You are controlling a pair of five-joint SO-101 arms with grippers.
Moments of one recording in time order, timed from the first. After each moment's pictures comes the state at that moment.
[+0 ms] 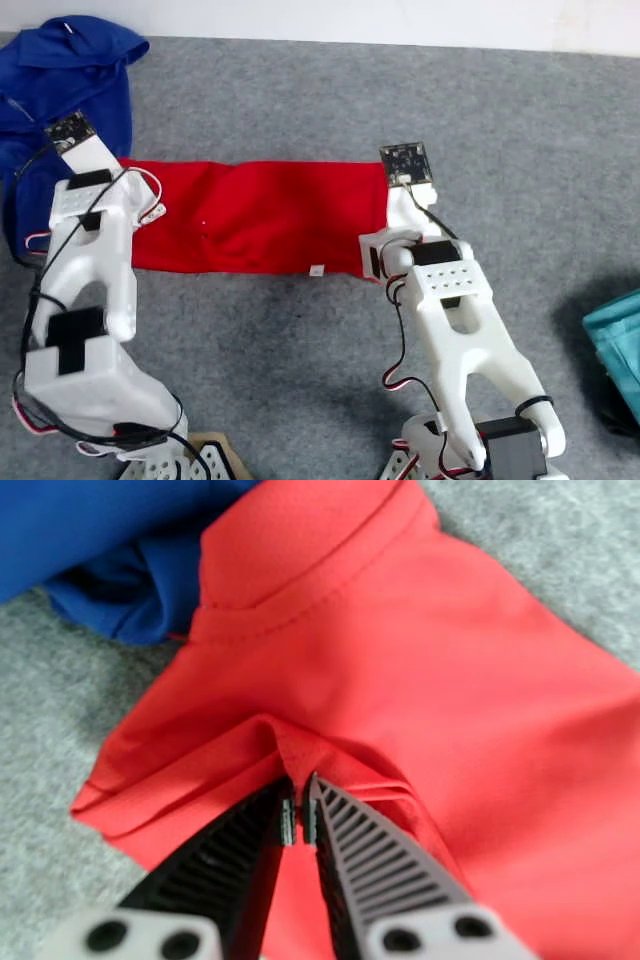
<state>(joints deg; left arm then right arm) -20.4 11.3 16.4 50.3 24.4 -15.0 -21.0 46.4 40.0 2.1</state>
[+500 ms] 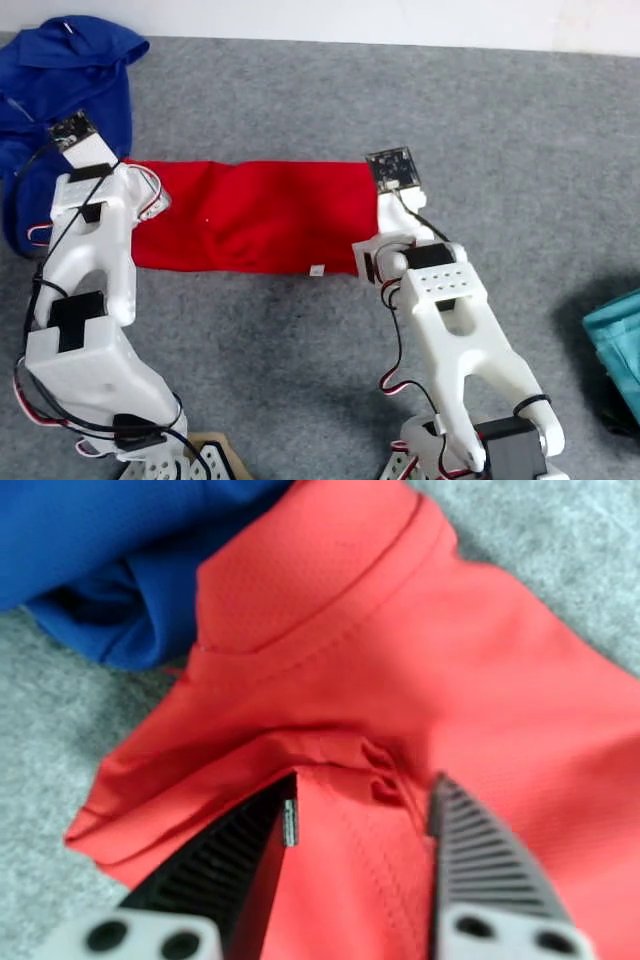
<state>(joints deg) -21.1 16.2 10.9 52.0 24.4 -16.8 -21.1 47.5 40.0 5.2</state>
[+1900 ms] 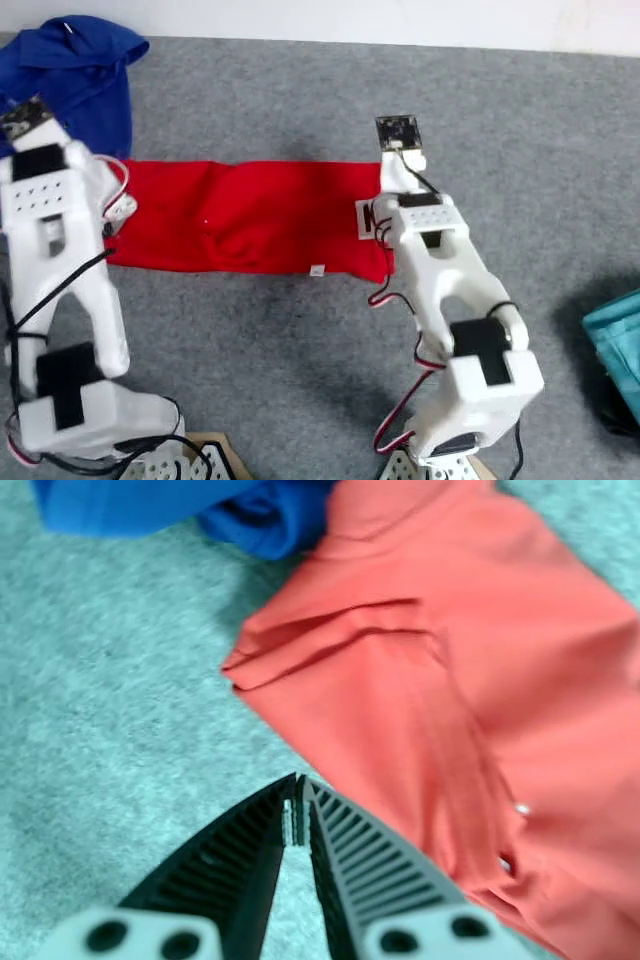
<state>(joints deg) -25.2 -2.9 9.7 77.8 23.7 -13.1 10.3 22.4 37.0 1.0</state>
